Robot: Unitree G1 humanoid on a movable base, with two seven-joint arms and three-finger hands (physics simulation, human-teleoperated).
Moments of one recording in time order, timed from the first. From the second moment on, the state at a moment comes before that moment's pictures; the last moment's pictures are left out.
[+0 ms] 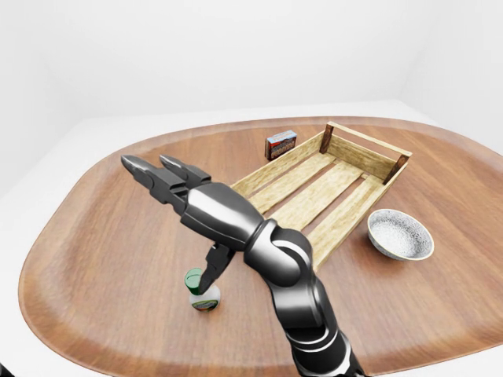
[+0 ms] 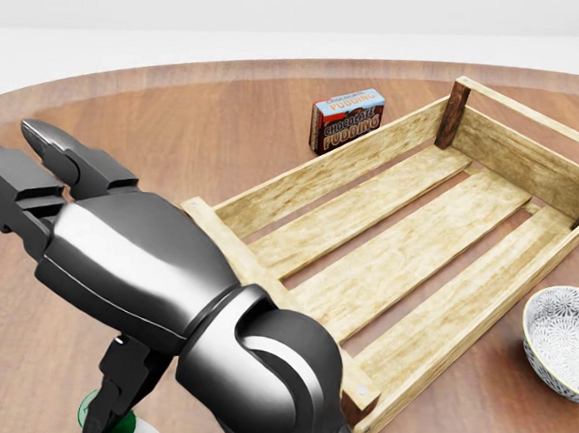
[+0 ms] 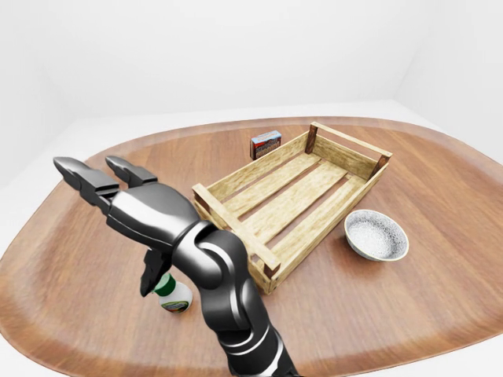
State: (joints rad) left arm -0.28 0.68 0.80 -0.52 -0.74 0.09 0.28; right arm -0.40 0.30 0.43 -0.39 -0.88 0.09 0.70
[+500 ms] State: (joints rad) left arm -0.26 0.72 0.83 -0.44 -0.78 0.09 0.28; right arm -0.41 0.35 0.54 0.27 -1.04 0.09 0.70
